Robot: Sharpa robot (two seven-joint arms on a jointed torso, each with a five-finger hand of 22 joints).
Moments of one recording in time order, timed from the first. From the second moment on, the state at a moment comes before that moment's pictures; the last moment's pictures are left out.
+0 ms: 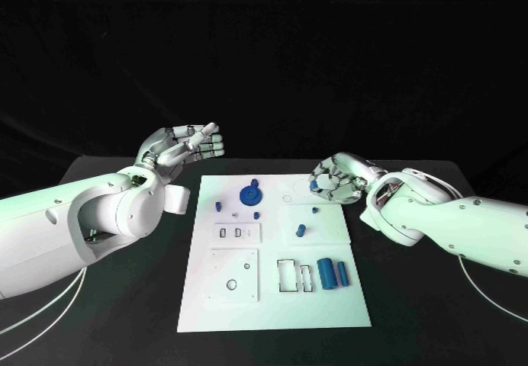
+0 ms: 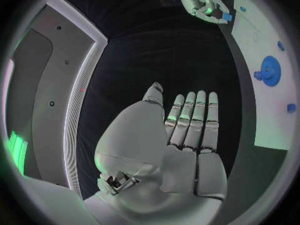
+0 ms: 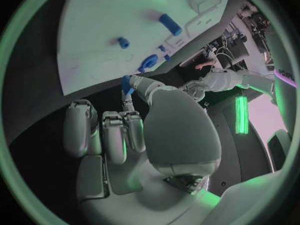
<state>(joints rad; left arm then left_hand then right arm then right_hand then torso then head) 1.27 -0.95 -0.02 1.64 0.00 -0.41 0.42 1.48 0.07 -0.13 0.24 0.28 0.81 0.21 0.19 0.12 0.92 0.21 0.10 0.07 0.84 0.19 0.23 0.15 0.17 0.68 0.28 0.27 0.12 1.29 -0.84 -0.14 1.52 -1.23 -0.45 -0.08 1.36 -0.17 0.53 0.13 0.20 0.94 0.12 0.34 0.31 1.47 0.05 1.49 1.31 1.47 -0.02 1.57 1.31 0.08 1.41 0.08 1.33 1.31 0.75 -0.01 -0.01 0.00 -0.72</state>
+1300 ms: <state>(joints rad) 1.27 -0.92 -0.02 1.58 0.00 -0.39 0.40 1.48 0.07 -0.14 0.24 0.28 0.81 0.21 0.19 0.12 0.92 0.21 0.10 0.07 0.84 0.19 0.23 0.15 0.17 0.68 0.28 0.27 0.12 1.19 -0.52 -0.16 1.57 -1.44 -0.47 -0.39 1.32 -0.18 0.53 0.13 0.19 0.95 0.12 0.36 0.33 1.46 0.04 1.49 1.31 1.47 -0.03 1.57 1.31 0.08 1.41 0.08 1.32 1.31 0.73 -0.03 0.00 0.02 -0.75</state>
